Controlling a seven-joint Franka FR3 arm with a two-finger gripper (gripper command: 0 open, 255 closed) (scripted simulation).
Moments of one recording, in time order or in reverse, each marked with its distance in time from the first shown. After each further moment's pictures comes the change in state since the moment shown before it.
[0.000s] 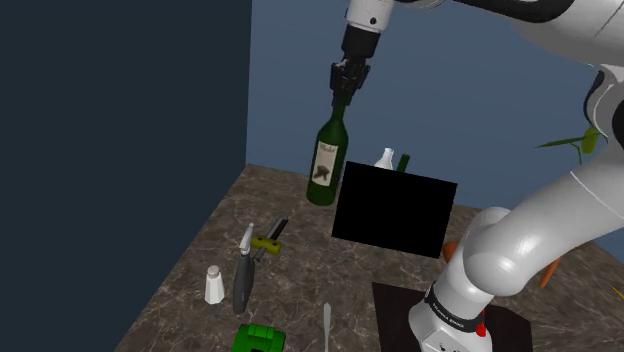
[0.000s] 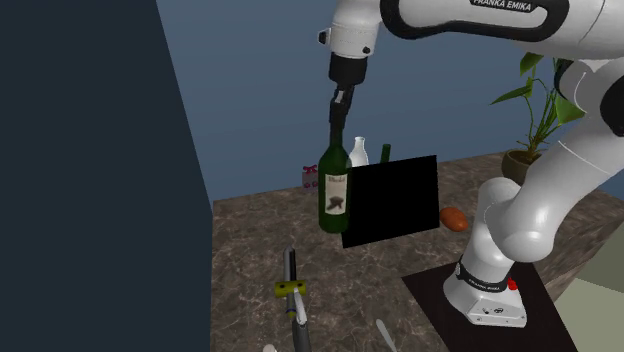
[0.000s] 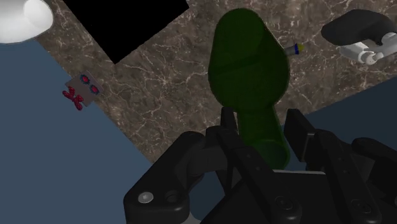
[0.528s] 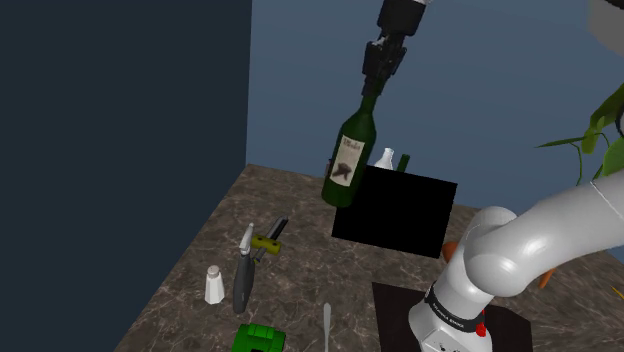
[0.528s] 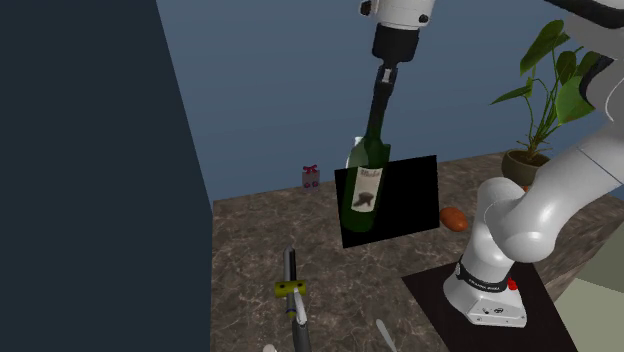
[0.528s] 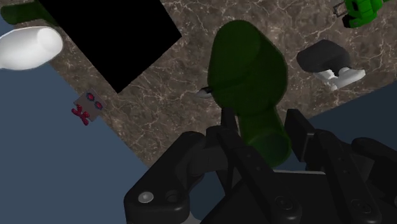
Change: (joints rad) arm 0.025 -0.162 0.042 0.022 0.029 -0.184 0.060
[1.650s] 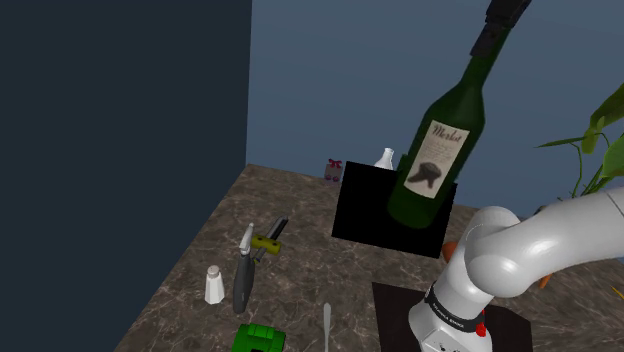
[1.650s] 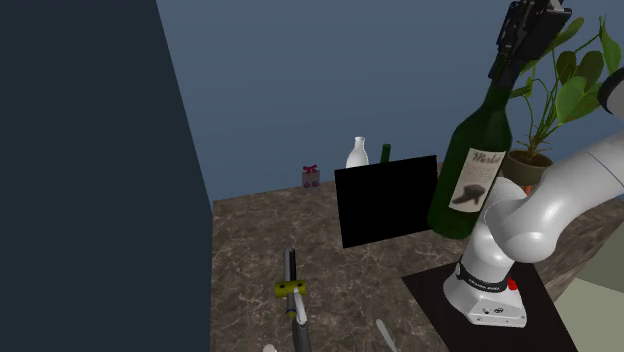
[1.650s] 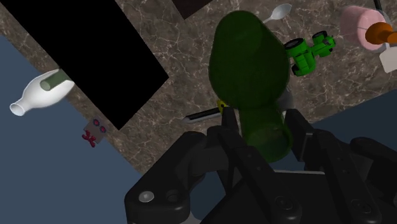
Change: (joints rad) arm 0.027 -0.125 0.134 0.329 0.109 -0.444 0.203
